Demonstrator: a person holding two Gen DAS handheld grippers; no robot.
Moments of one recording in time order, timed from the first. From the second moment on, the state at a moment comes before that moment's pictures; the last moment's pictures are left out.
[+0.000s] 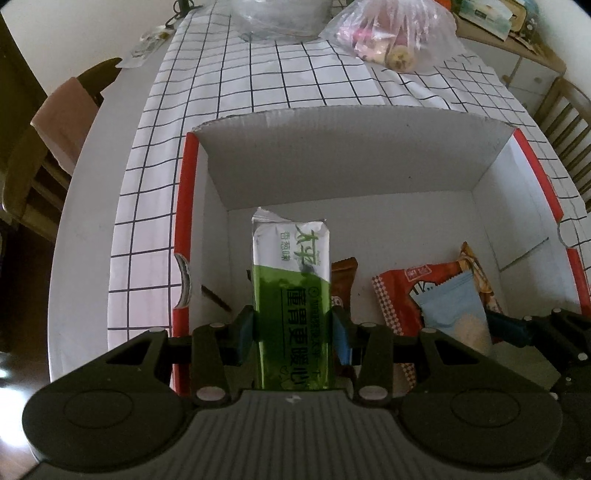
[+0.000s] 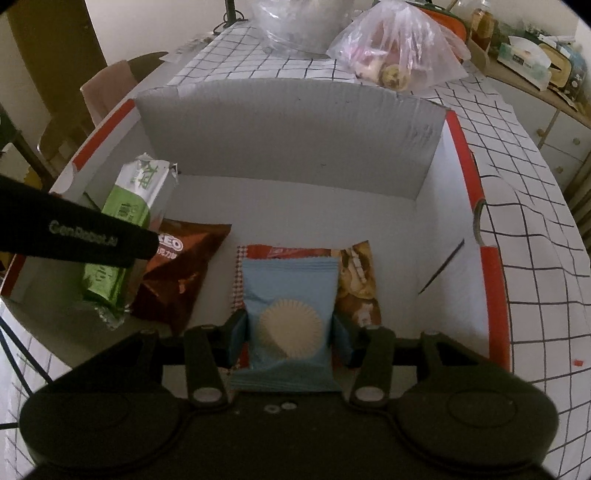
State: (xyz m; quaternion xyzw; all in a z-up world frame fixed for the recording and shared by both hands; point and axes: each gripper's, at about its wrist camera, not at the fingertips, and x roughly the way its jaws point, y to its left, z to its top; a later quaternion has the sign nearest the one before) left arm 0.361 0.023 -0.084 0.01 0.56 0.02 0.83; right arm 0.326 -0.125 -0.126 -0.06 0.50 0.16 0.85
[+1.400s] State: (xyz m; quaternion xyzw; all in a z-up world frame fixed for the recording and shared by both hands) left arm 0.220 0.049 0.008 -0.05 0.42 -0.02 0.91; right arm 0.217 -0.145 -0.035 -0.02 0.38 0.20 0.90
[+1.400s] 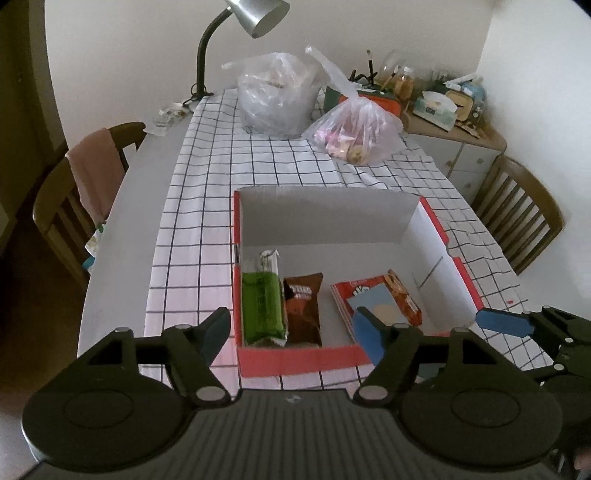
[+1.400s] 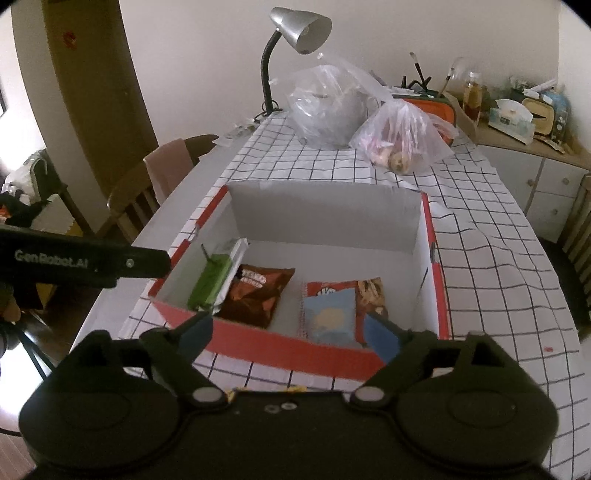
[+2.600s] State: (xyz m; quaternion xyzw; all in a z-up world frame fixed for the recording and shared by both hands) left arm 0.131 0.096 -0.112 -0.08 0.52 -0.01 0.85; right arm 0.130 -0.196 -0.135 -0.01 0.43 0.18 0.88
